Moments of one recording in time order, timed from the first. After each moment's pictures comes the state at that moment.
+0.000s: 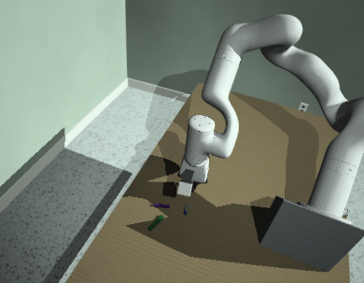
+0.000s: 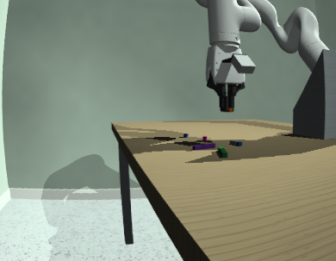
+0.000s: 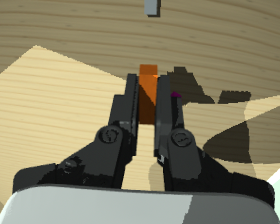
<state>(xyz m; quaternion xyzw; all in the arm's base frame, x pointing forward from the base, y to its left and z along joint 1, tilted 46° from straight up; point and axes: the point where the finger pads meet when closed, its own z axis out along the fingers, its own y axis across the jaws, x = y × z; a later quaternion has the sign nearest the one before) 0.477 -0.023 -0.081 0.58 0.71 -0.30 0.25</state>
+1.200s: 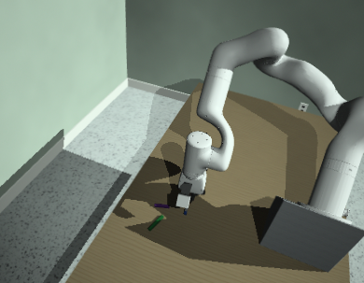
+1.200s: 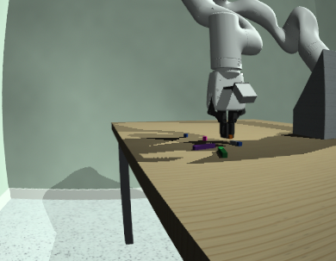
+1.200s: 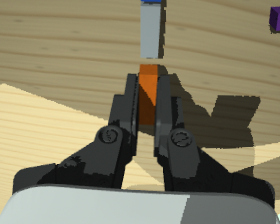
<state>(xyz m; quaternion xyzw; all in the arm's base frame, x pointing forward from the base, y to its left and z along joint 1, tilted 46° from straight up) 0.477 -0.073 -0.129 0.58 0.71 -0.30 0.25</state>
